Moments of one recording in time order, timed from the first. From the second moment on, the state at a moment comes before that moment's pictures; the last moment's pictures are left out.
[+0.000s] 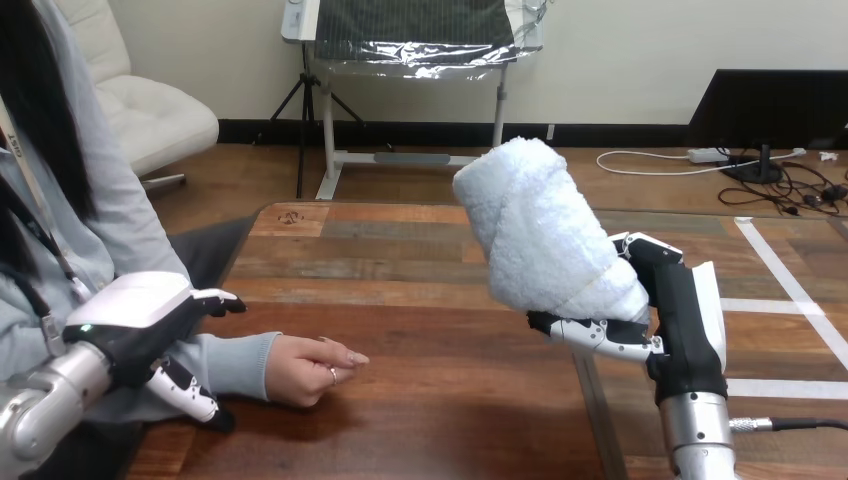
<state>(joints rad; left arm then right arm) -0.47 0.74 -0.31 0.99 0.76 -0.56 0.04 -0.41 -0.22 0.02 1.25 -0.23 -1.06 -0.37</state>
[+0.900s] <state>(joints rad) -0.51 0.70 -0.36 1.06 0.75 -0.57 0.18 -0.37 -0.18 -0.02 1.20 -0.11 -1.12 -0.18</state>
